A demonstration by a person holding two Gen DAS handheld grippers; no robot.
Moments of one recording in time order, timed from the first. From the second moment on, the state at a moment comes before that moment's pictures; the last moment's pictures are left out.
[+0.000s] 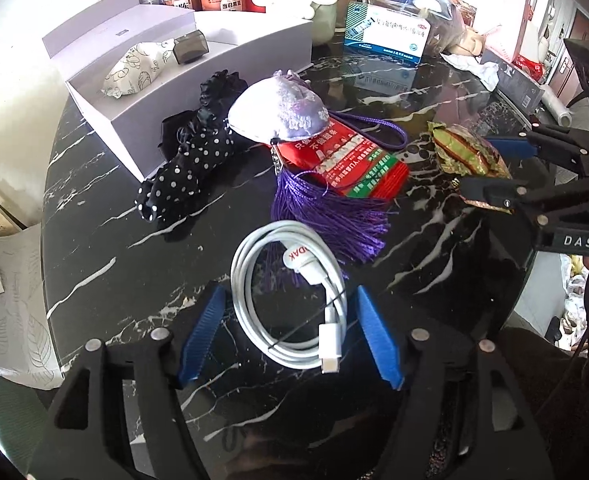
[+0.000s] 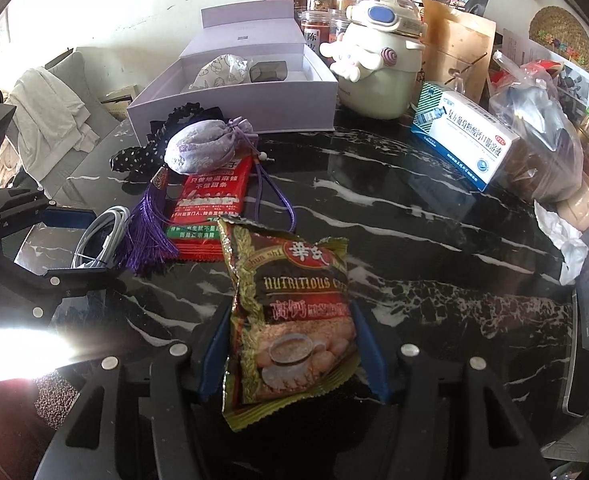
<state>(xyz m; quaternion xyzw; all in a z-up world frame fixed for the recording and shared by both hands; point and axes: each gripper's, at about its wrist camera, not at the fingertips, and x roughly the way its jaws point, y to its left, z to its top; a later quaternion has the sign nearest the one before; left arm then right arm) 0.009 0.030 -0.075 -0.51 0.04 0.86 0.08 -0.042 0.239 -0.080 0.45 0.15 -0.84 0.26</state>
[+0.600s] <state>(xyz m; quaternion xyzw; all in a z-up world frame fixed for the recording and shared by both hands) 0.014 0.019 -0.059 -0.49 0.01 0.87 0.08 -0.046 0.242 -0.081 0.45 0.13 -0.84 0.27</state>
